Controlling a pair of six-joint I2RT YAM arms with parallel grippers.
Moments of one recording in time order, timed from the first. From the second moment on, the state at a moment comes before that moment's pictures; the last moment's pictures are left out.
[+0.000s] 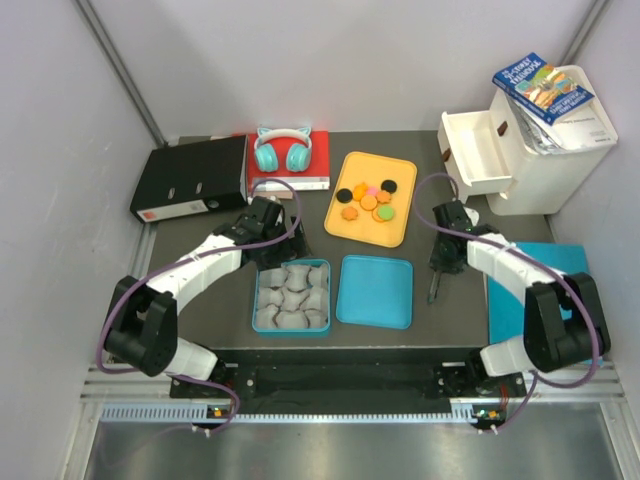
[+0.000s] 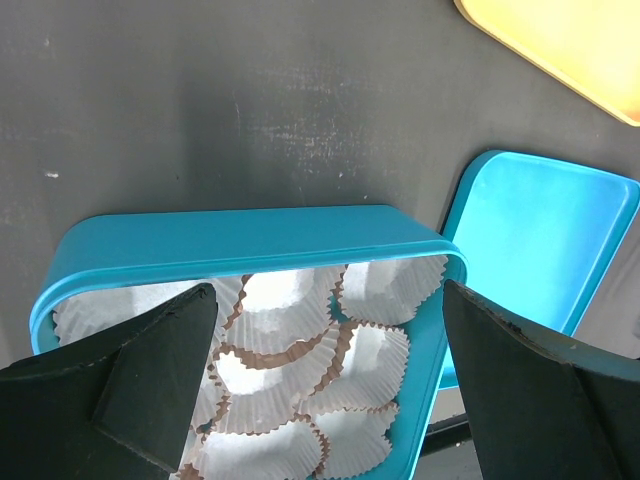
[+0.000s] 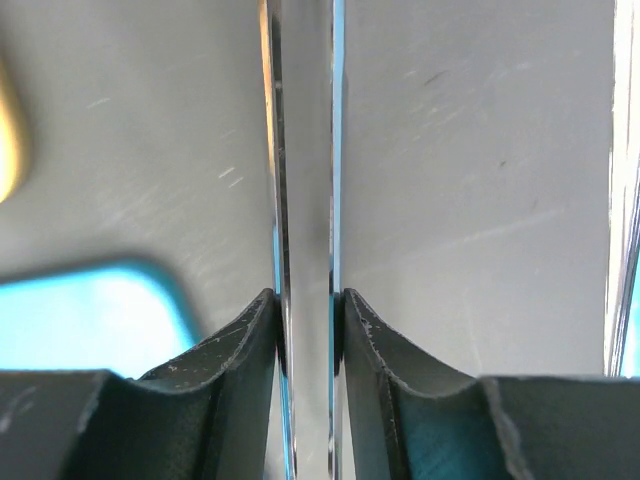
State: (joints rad) left arm -0.47 1.43 0.92 -0.45 0.08 -0.70; right arm 0.27 1.43 0.81 -0.55 0.23 0.59
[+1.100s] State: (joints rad) left arm -0.47 1.37 0.92 -0.49 0.02 -0.68; right arm 0.54 1.32 1.16 -0.65 0.25 0.43
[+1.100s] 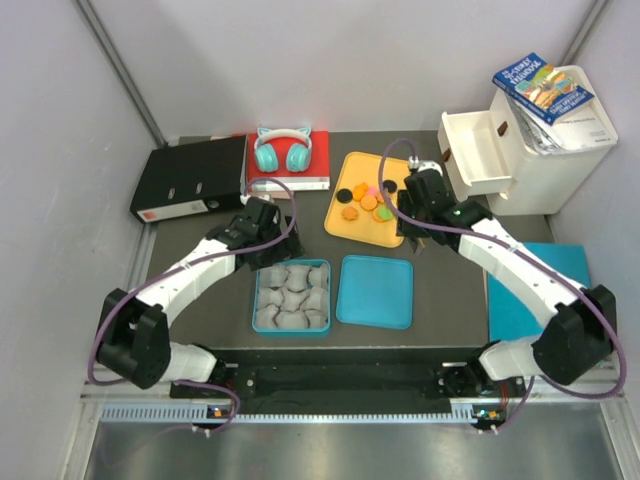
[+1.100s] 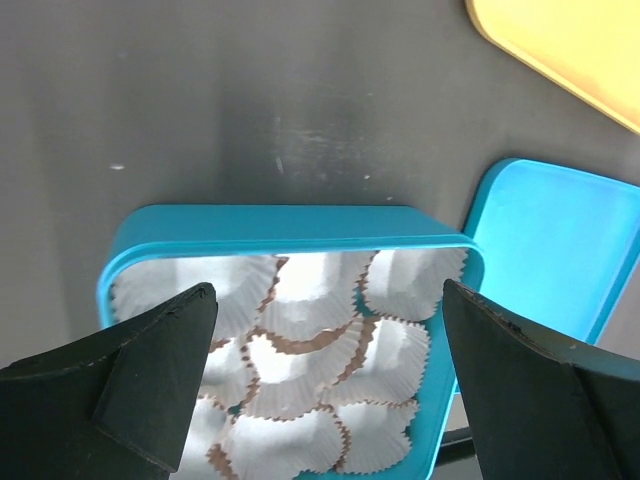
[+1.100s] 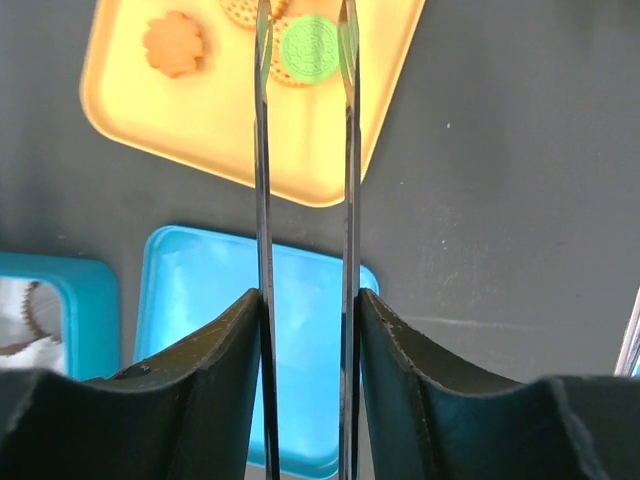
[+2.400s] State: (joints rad) left arm -0.47 1.34 0.92 -0.51 -0.04 -0.66; right arm 0.55 1.61 1.21 -0.60 0.28 0.35
